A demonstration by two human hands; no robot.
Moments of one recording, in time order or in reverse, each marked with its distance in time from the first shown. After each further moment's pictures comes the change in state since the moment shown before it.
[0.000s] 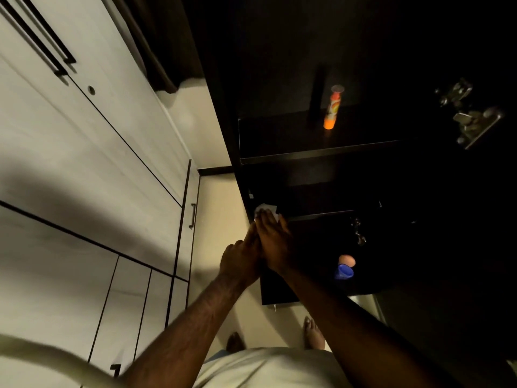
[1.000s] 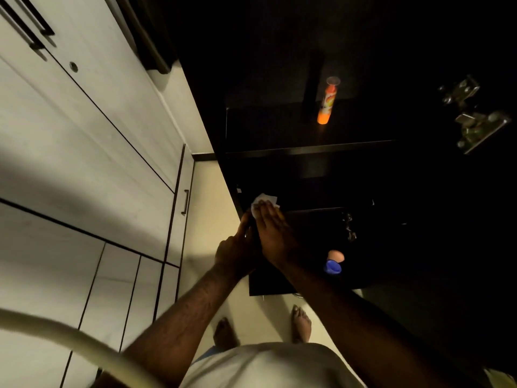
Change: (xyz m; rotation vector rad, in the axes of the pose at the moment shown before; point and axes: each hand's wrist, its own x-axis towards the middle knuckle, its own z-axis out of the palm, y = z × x) left_hand 0.016 0.015 0.012 -0.013 -0.076 -0.051; right_hand -0.010 0.027 -0.018 -0.092 0.004 -0.058
